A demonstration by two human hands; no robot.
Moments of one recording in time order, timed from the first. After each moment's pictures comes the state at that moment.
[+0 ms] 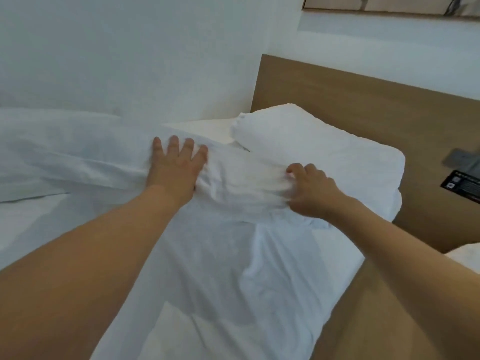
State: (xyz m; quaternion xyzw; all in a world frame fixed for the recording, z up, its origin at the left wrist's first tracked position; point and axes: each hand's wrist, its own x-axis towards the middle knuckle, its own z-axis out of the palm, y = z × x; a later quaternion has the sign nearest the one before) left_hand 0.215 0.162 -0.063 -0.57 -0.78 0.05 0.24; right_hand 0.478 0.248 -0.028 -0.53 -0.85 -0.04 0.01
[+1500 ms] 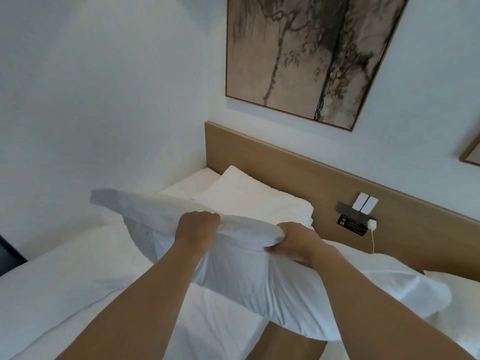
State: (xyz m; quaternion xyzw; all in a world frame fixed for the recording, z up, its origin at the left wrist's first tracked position) left_hand 0.434 0.205 0.520 -0.69 -0.72 0.04 0.10; right_hand 0.680 0.240 0.526 -0.58 -0.75 0.30 0.08
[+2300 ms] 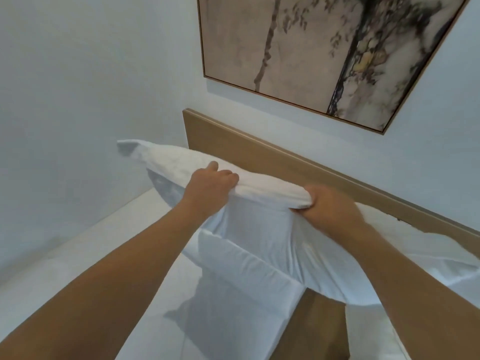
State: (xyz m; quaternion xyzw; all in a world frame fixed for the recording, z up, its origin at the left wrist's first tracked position) left_hand 0.450 0.629 0.532 -0.78 -0.59 -0.07 0.20; right_hand 0.724 0.629 0.551 -0.57 -0.80 0.09 0.16
